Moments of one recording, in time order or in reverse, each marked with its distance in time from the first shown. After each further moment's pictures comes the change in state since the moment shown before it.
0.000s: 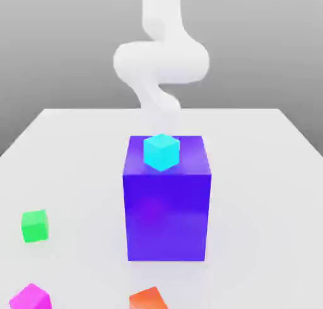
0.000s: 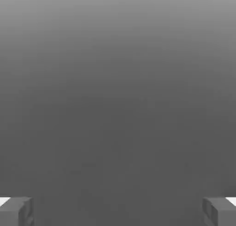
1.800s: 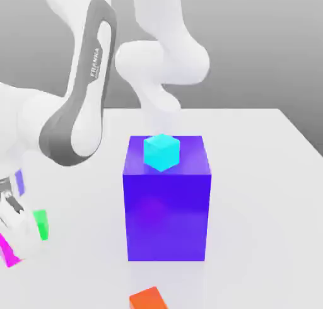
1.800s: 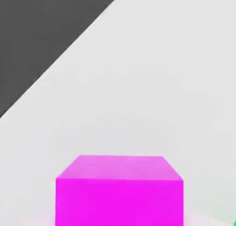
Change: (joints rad) arm -0.214 0.912 -0.356 -0.141 0.087 0.305 0.296
